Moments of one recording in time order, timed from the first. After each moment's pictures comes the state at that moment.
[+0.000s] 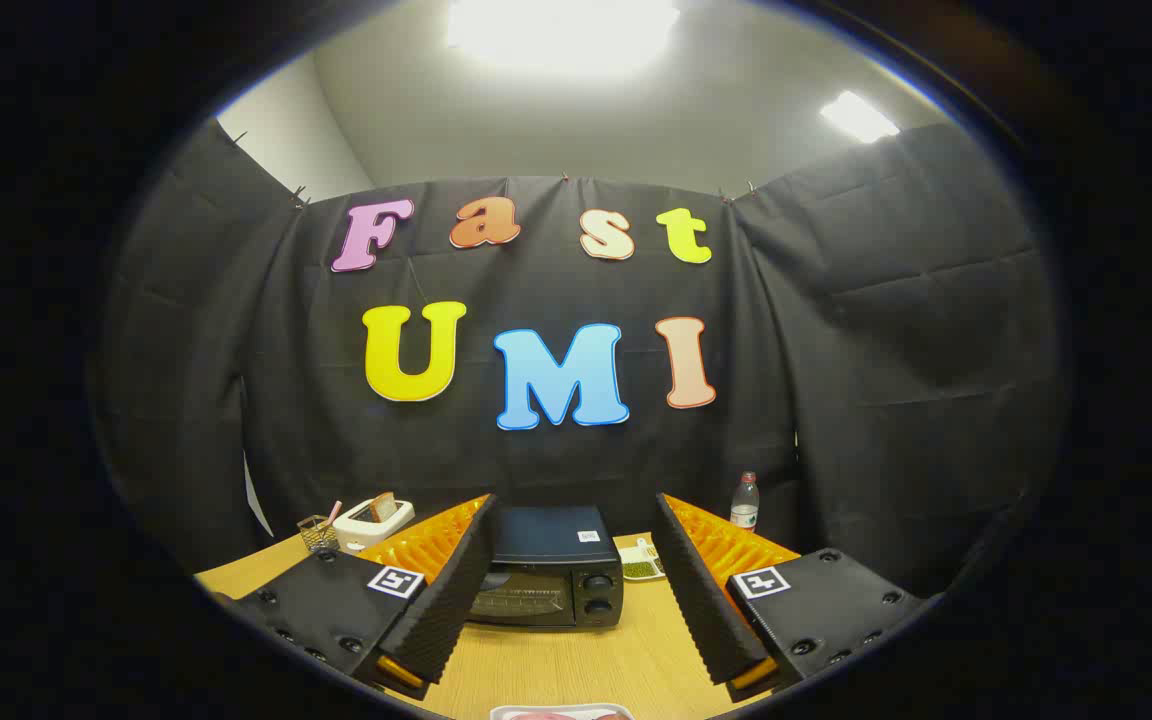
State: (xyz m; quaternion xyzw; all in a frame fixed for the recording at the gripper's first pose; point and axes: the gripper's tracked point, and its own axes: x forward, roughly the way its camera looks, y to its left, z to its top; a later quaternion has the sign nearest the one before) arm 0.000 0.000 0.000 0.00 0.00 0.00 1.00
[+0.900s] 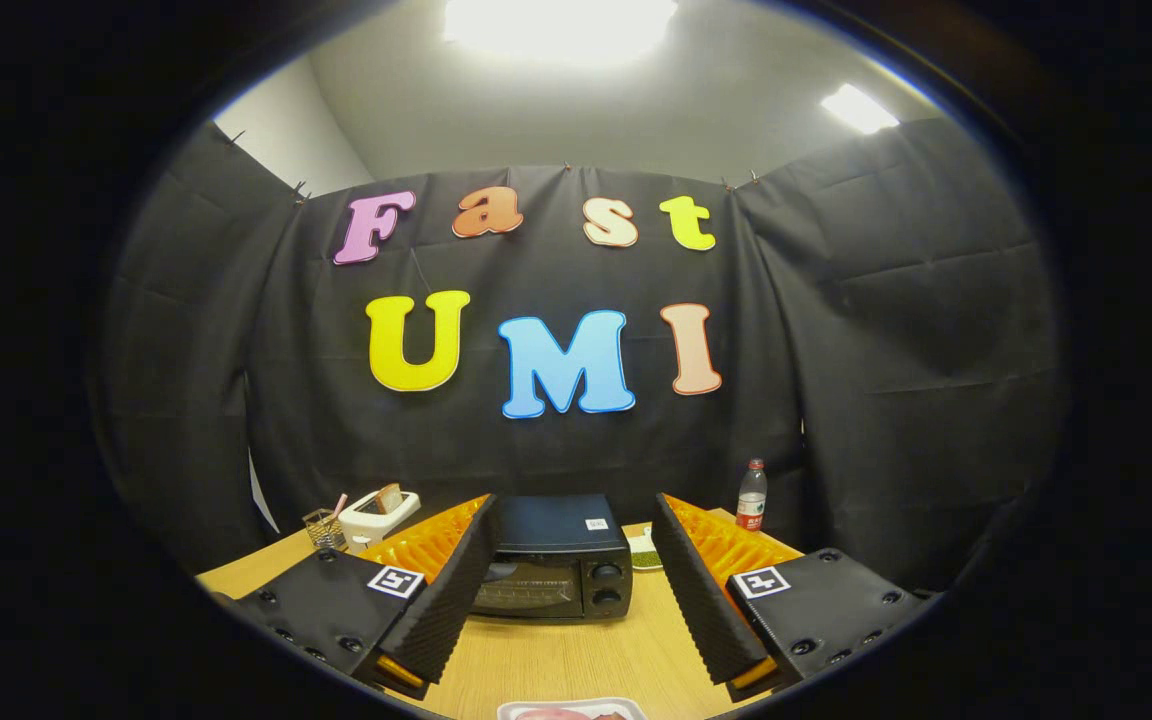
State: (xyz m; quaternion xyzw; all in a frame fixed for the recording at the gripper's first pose) arm 0.003 0.009 -0.012 0.01 0.01 0.01 1.00
